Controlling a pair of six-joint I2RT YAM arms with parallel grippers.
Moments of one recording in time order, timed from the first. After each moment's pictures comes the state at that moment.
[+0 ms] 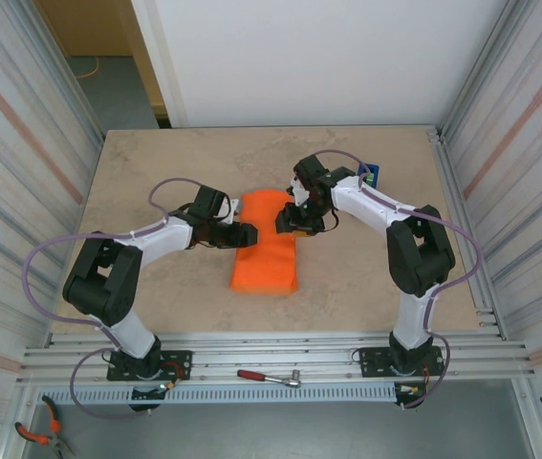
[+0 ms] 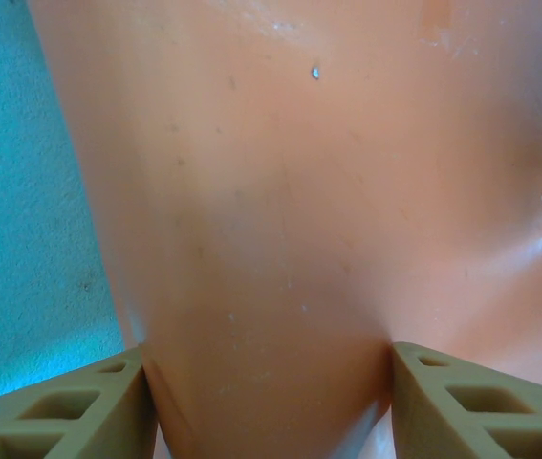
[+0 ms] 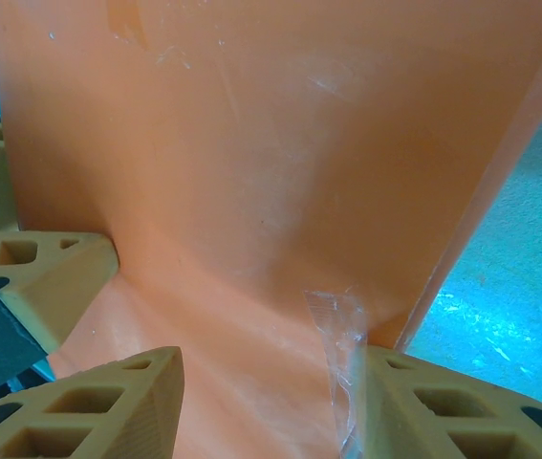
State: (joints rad) left arm -0.45 1.66 0.93 -0.27 0.42 -0.40; right arm 0.54 1.89 1.46 -0.85 -0.42 0.45
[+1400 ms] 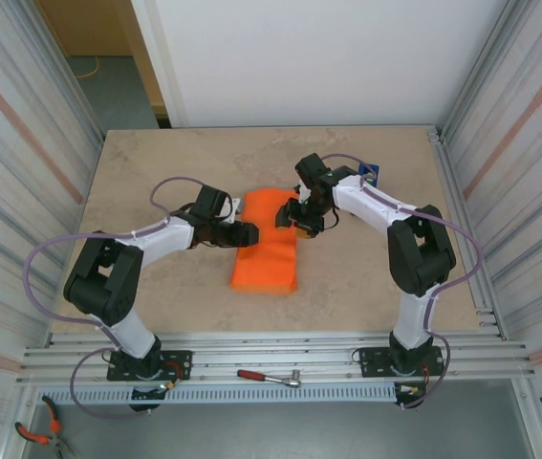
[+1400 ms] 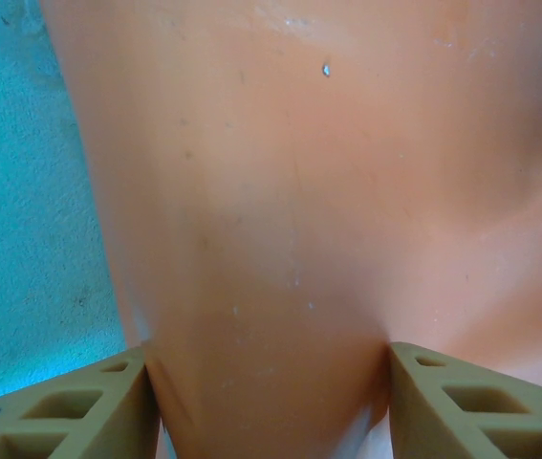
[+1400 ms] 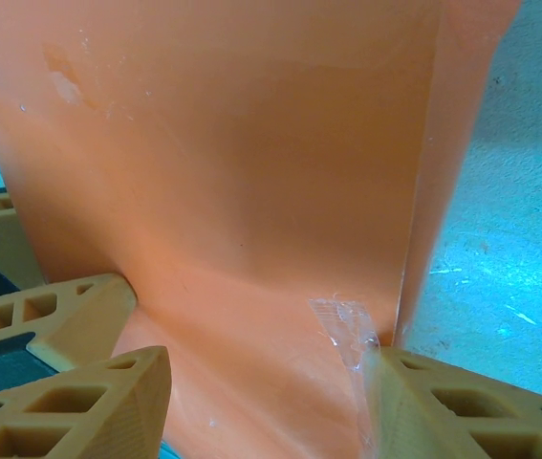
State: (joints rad) left arm -0.47 1.67 0.94 -0.26 0.40 -0.40; right arm 0.52 1.89 1.46 -0.85 -0.42 0.68
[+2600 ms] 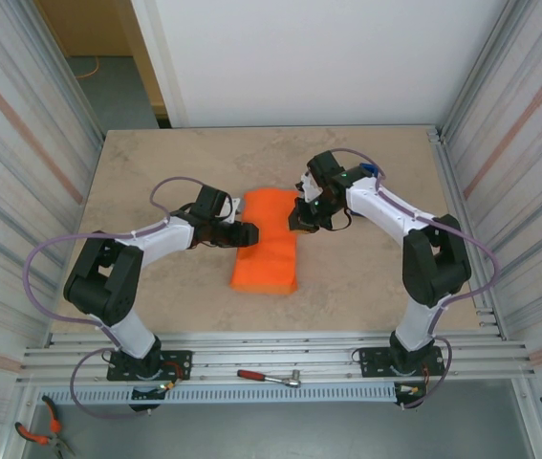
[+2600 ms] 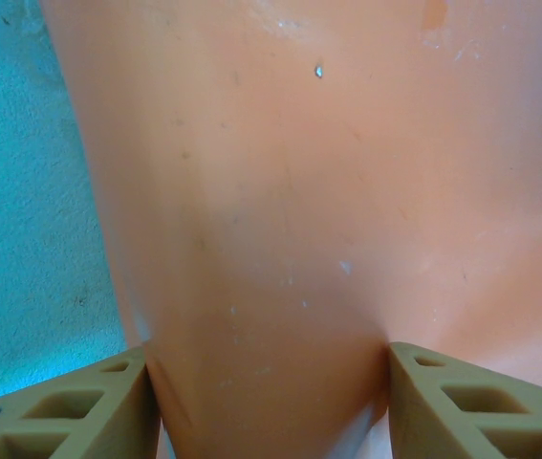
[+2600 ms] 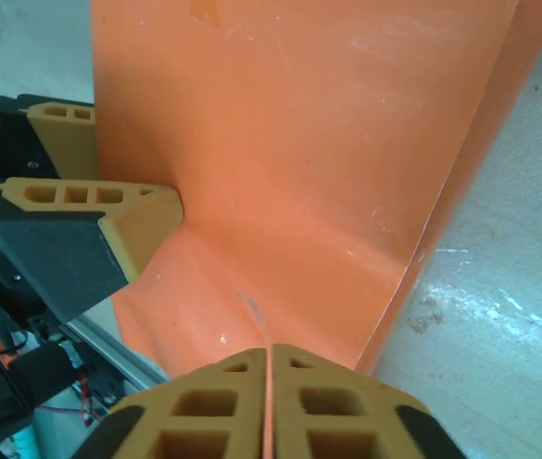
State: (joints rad) left arm -0.47 1.67 0.94 -0.26 0.40 -0.40; right arm 0.49 1.78 1.40 -0.84 -0.51 0.46
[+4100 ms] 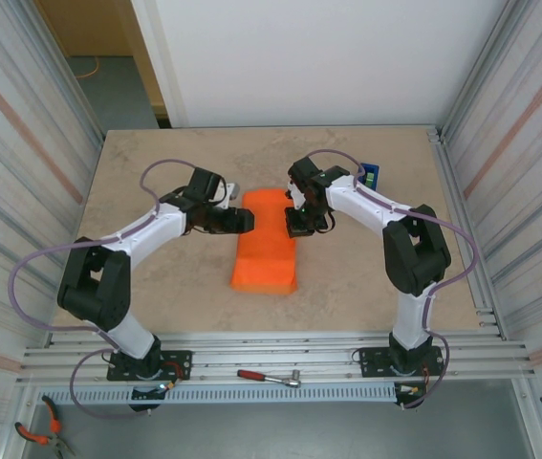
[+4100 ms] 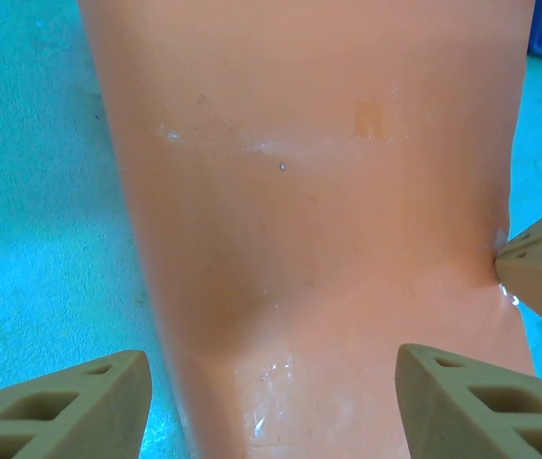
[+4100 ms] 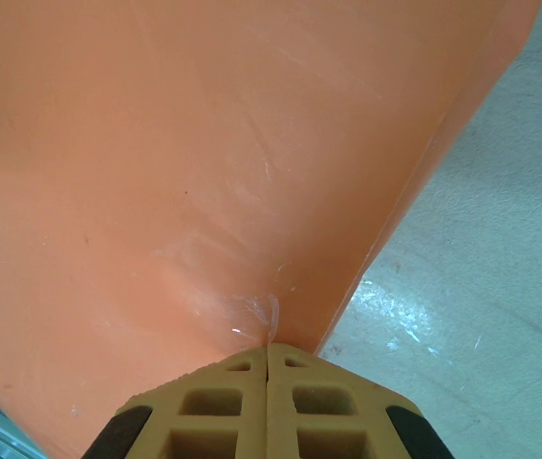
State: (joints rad) left arm -0.43 1.62 1.10 -0.48 0.36 -0.34; right arm 0.57 1.91 1.50 -0.94 -0.27 0.34
